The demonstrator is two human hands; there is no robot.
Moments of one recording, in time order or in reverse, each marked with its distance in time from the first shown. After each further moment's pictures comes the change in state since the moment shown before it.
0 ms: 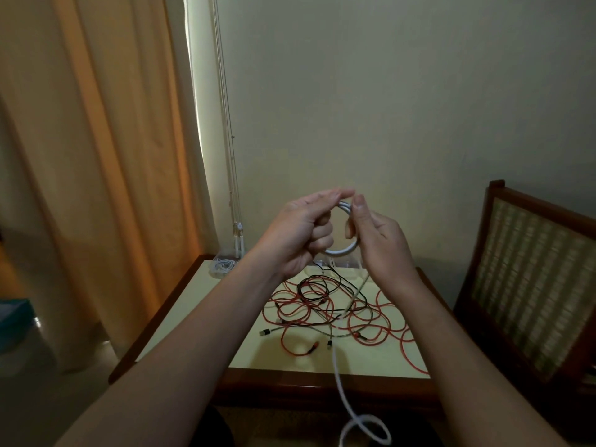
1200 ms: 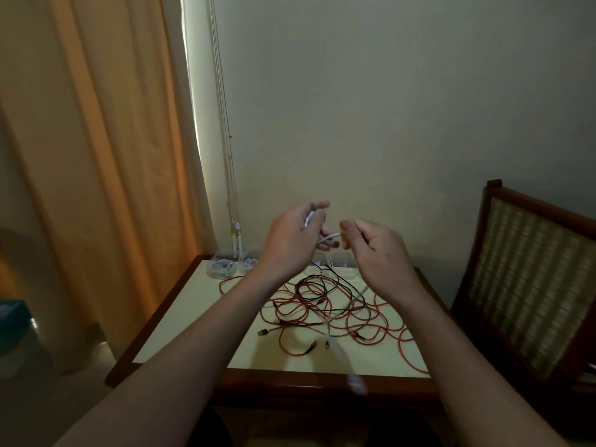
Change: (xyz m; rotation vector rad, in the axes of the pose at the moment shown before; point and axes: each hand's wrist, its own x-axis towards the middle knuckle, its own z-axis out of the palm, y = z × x) left_hand 0.000 -0.022 -0.017 0.844 0.238 0.254; right_hand -0.003 0.017 -0.007 -0.251 -0.064 -0.147
